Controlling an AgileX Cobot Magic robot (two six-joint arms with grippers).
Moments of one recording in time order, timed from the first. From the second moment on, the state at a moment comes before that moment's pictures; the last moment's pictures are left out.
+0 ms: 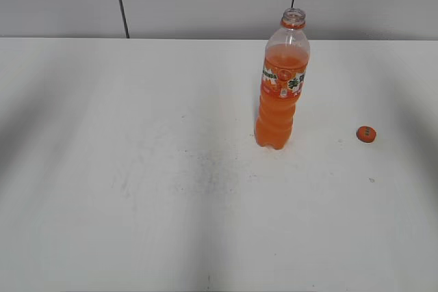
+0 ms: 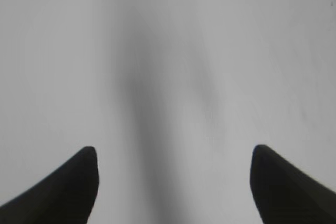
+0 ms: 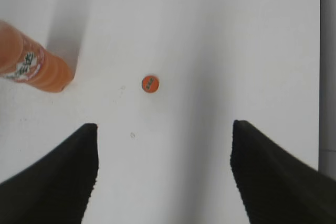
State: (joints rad) left arm -0.11 1.46 -1.45 0.11 1.22 0.07; right arm 0.02 1.40 -1.56 0.05 1.21 -0.19
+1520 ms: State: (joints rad) left arm -0.11 -0.01 -0.58 0.00 1.07 0.07; right arm 0.02 0.00 -0.44 0.07 1.02 -0.20
